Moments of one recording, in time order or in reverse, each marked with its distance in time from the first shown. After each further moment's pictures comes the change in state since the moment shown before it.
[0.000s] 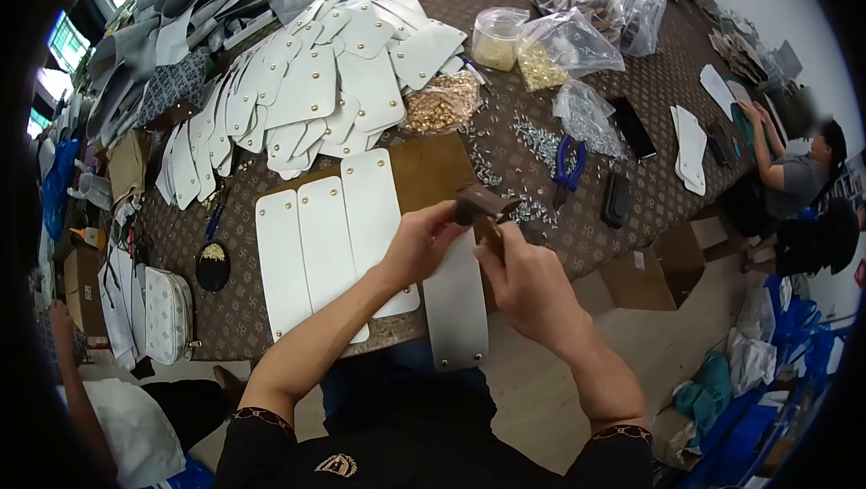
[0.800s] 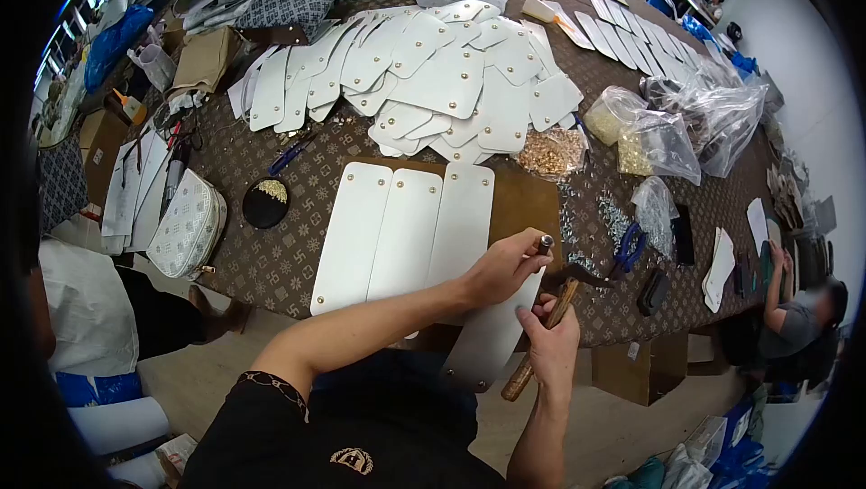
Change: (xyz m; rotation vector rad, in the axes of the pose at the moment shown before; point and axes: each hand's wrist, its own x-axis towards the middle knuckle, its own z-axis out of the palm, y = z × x) left_hand 0.011 -0.015 0.000 -0.113 0.161 0.079; right_hand -0.013 0.050 0.079 0.422 0.102 0.474
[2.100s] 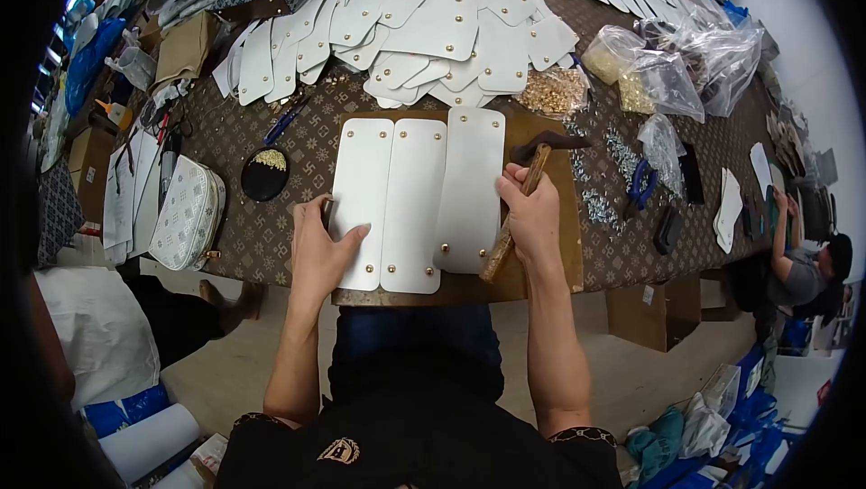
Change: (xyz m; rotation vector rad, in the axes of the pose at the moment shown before) left_hand -0.163 0.093 -0.163 0.841 0.540 -0.649; right_hand 0.070 -0.022 0.091 0.277 -0.130 -0.079
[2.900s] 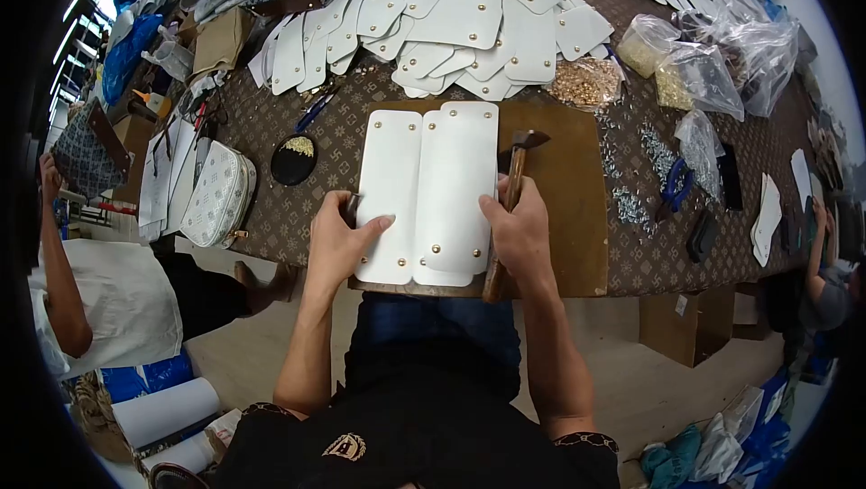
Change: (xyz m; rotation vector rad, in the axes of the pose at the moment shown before) left_hand -0.007 0.017 -0.005 -0.144 -0.024 -0.123; right_hand -0.030 0.012 0.017 -0.147 -0.205 0.024
